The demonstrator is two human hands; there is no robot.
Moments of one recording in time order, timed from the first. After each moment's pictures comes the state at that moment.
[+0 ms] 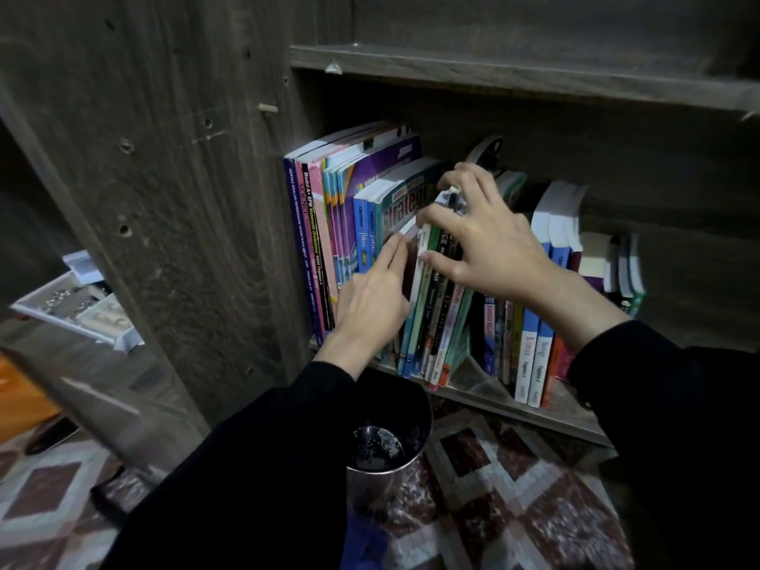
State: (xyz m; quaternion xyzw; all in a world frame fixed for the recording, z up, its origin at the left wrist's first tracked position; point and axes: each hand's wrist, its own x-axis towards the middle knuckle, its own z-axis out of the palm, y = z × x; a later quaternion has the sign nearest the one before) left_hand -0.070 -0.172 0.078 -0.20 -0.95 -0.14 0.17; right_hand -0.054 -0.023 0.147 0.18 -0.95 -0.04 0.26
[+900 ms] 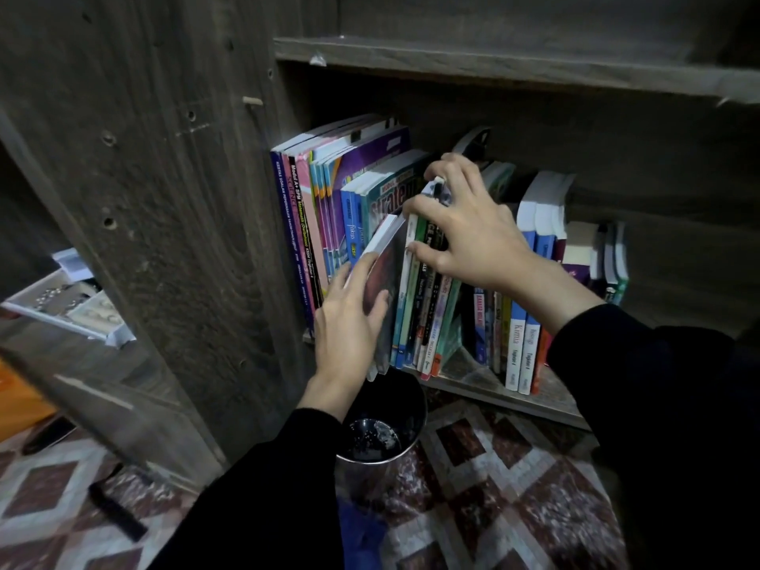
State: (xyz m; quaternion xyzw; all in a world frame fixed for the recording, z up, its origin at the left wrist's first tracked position) left_hand -0.031 -0.184 0.052 -0.10 -0.87 -0.41 0.26; right_hand -0.051 -0.025 0.145 0.18 -0.95 -0.02 0.26
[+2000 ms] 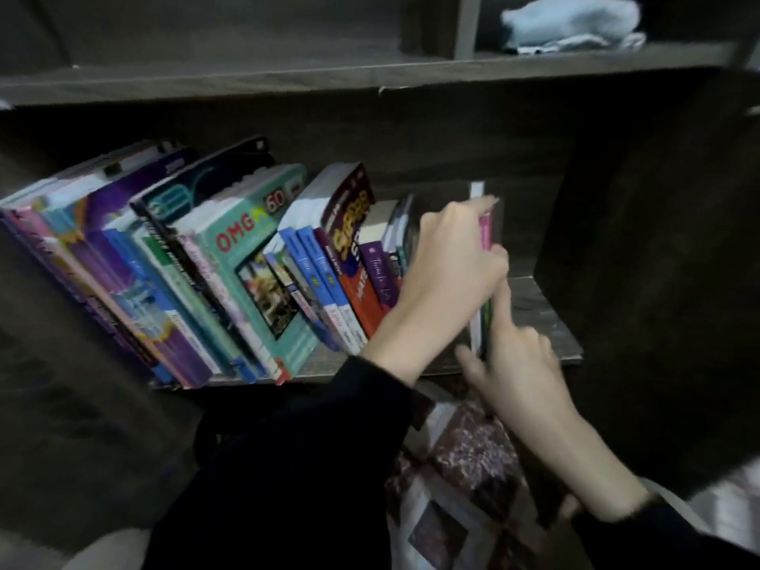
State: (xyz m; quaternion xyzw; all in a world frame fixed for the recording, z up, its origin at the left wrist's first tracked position) left_hand 0.087 0.048 0.169 -0.36 -0.82 -0.44 0.06; right_hand 0.165 0.106 0.090 -0.25 -0.94 0.17 0.16
